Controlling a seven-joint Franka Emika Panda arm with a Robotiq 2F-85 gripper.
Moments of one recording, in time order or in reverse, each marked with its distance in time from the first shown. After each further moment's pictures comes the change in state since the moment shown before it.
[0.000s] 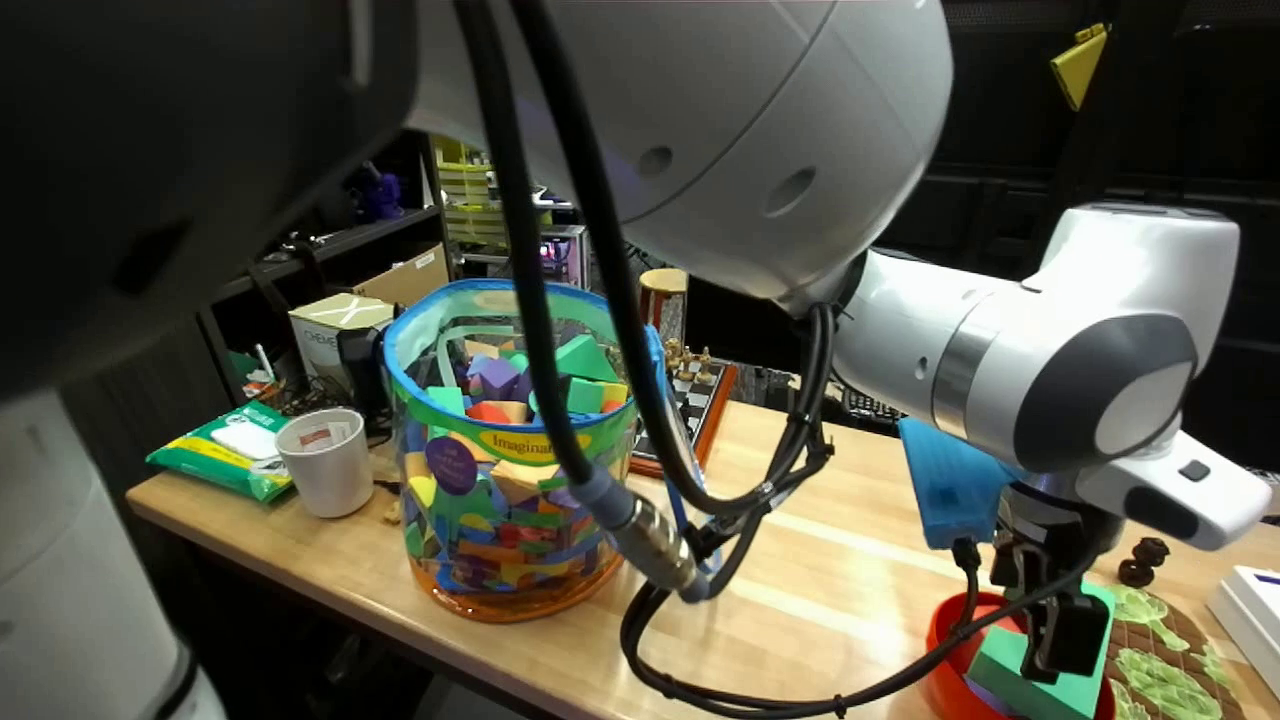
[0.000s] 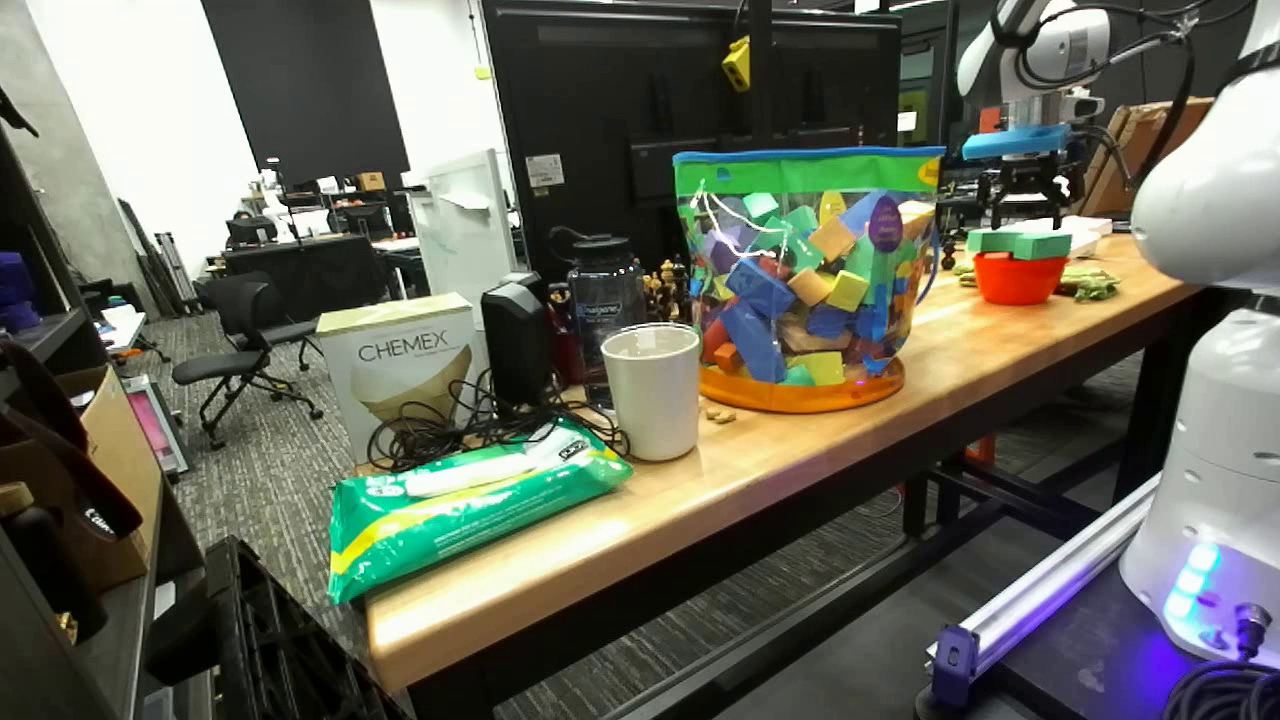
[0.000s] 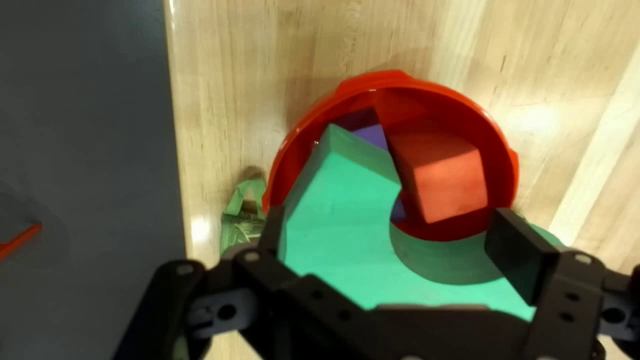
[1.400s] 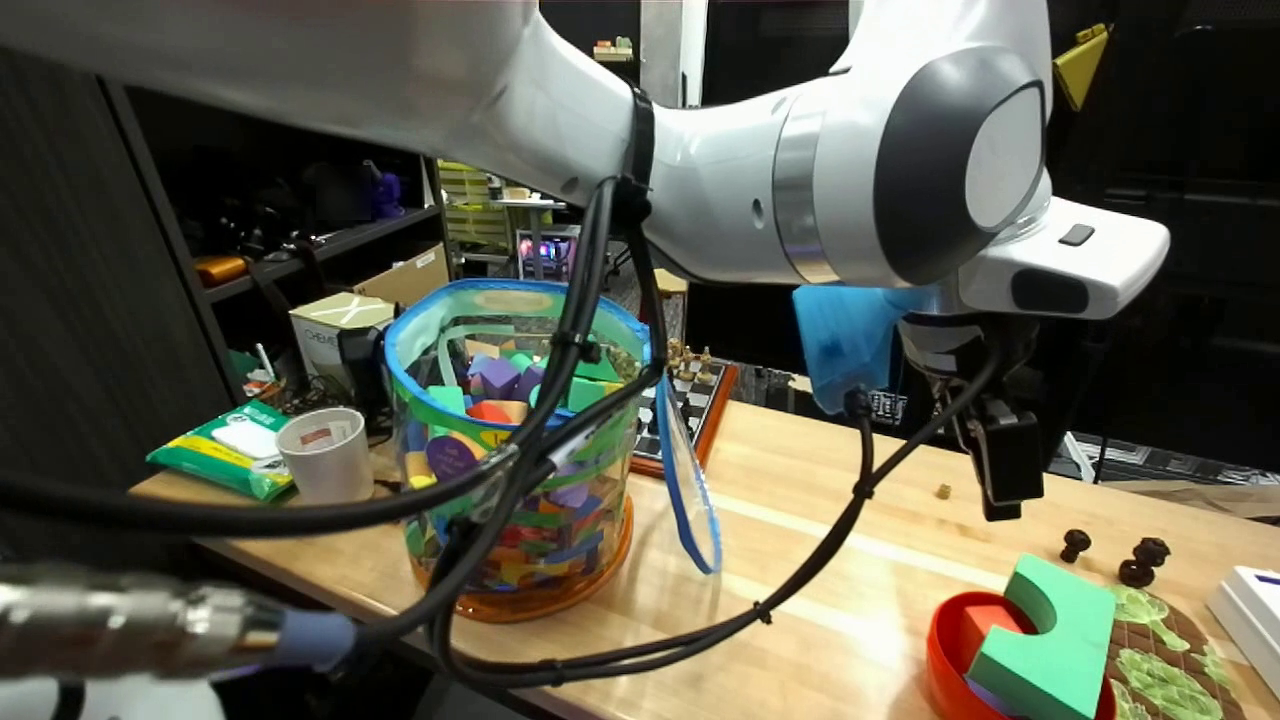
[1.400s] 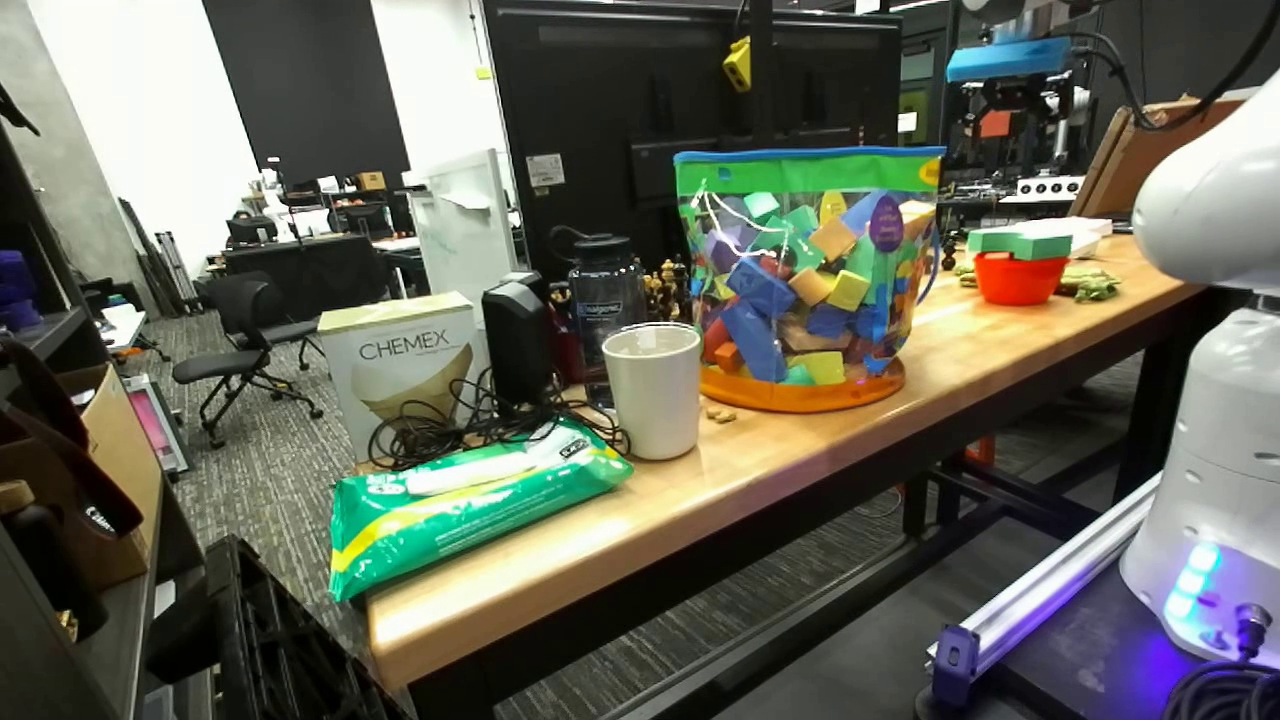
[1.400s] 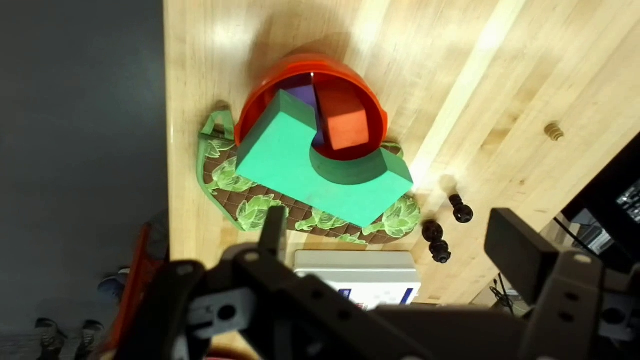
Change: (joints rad) arm -0.007 -0.399 0.165 -0.166 -0.244 0.008 0.145
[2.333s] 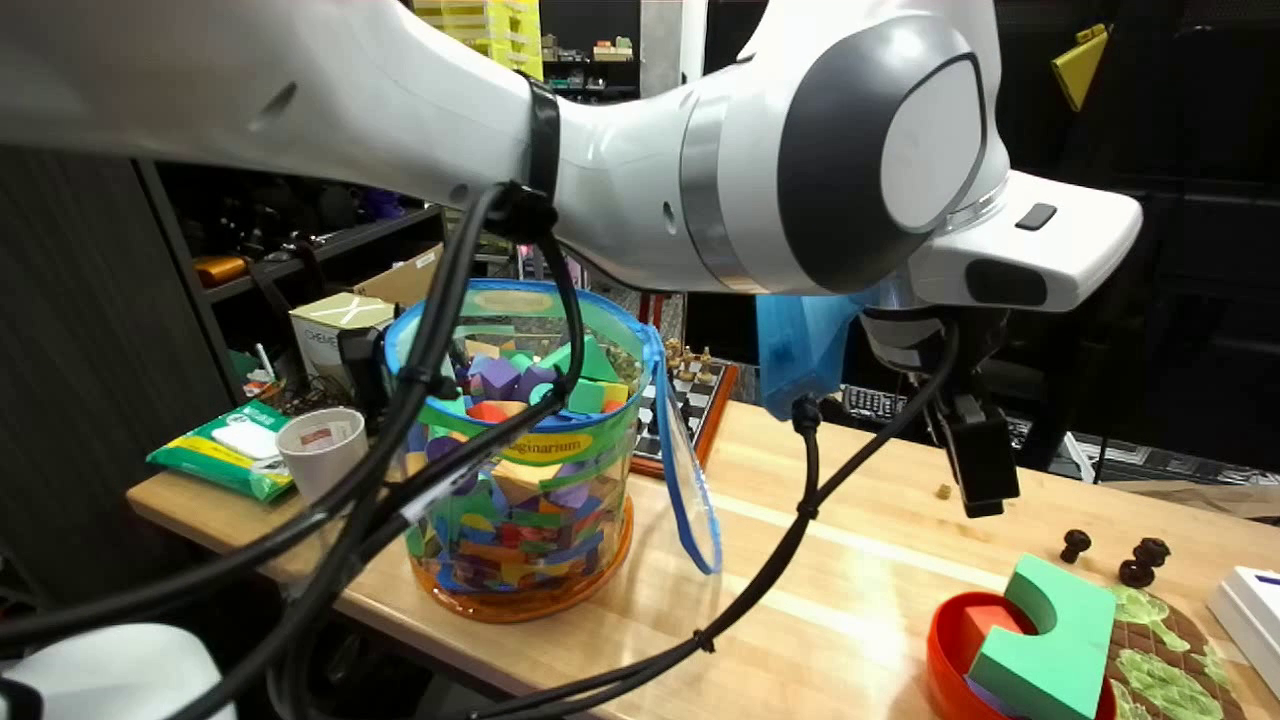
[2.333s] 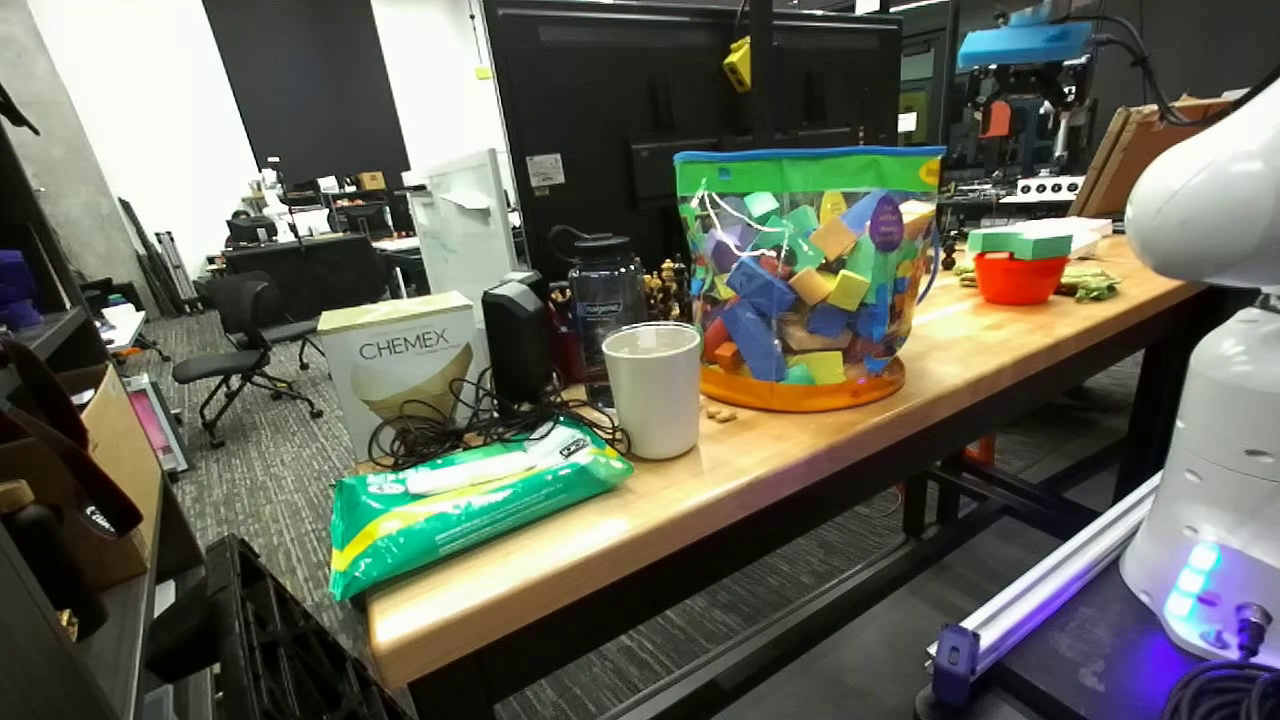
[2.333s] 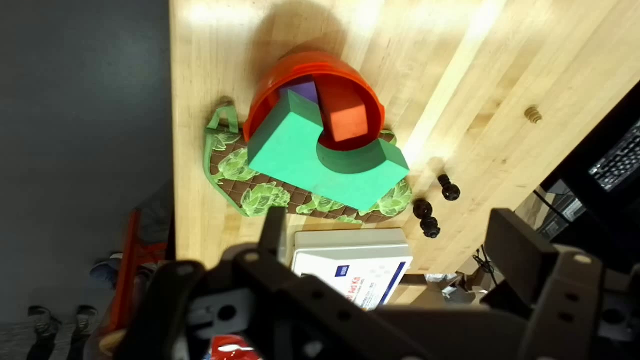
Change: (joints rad) arm -0.087 -0.148 0.081 -0.124 -0.007 0.057 0.016
